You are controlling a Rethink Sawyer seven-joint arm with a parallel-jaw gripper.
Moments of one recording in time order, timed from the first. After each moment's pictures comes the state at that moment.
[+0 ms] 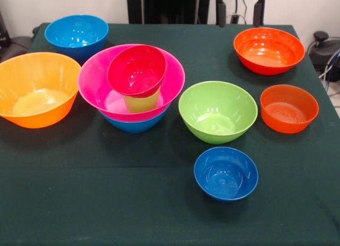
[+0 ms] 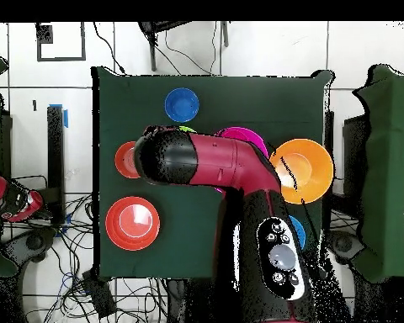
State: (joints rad) arm -0.27 -0.85 0.18 1.67 0.00 0.59 1.89
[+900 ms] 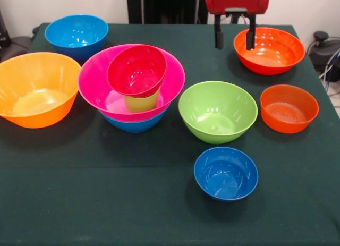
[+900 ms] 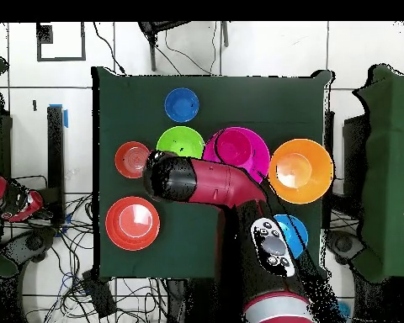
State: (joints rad) arm -0.29 -0.76 0.20 1.82 0.03 0.43 1.89
